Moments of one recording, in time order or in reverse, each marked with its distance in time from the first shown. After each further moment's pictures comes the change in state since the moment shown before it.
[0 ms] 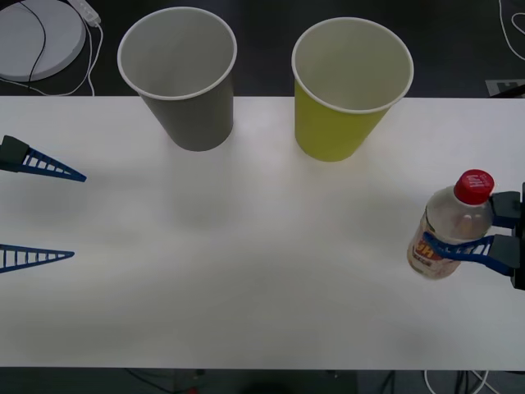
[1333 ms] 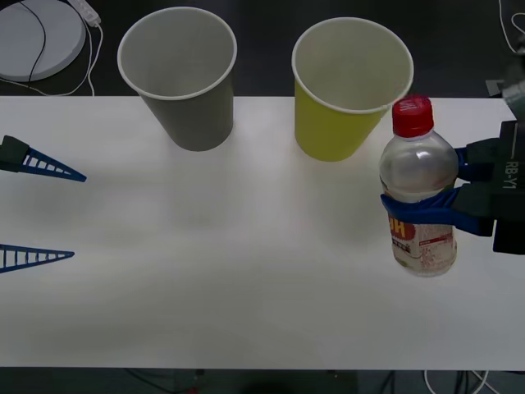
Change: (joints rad) right arm -0.276 -0.169 -0.109 -0.495 0.470 0.008 -1.173; left arm 0.000 0.000 0.000 0.000 0.000 0.000 0.000
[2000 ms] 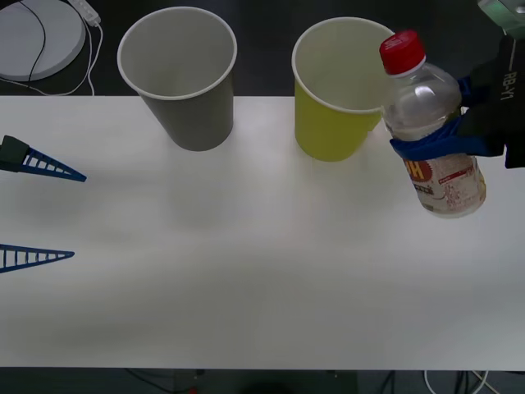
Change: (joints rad) right arm -0.557 -0.065 0.234 0.227 0.020 -0.297 -0.080; left arm 0.000 0.000 0.000 0.000 0.000 0.000 0.000
